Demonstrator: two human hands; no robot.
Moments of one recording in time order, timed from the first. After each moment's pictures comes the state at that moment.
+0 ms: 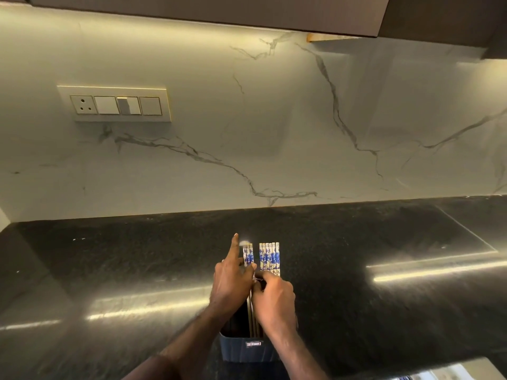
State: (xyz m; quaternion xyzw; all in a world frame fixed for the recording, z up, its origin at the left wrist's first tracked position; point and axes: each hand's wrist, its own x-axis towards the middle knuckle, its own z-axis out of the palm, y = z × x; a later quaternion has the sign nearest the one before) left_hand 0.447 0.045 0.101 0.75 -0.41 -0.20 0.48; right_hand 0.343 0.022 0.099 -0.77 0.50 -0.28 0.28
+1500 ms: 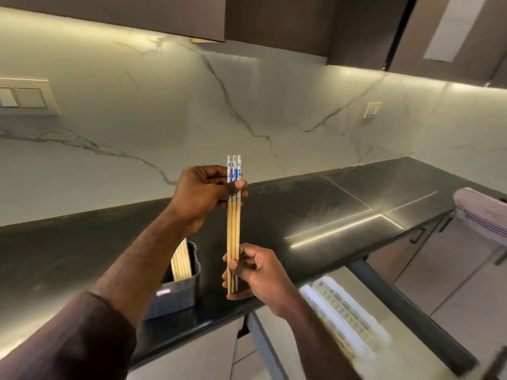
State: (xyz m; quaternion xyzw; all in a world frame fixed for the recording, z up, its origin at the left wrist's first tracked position) left_hand 0.305 0.067 0.271 0.44 -0.52 -0.40 0.61; right_hand 0.137 0.081 0.168 -0.65 0.38 -0.30 0.59
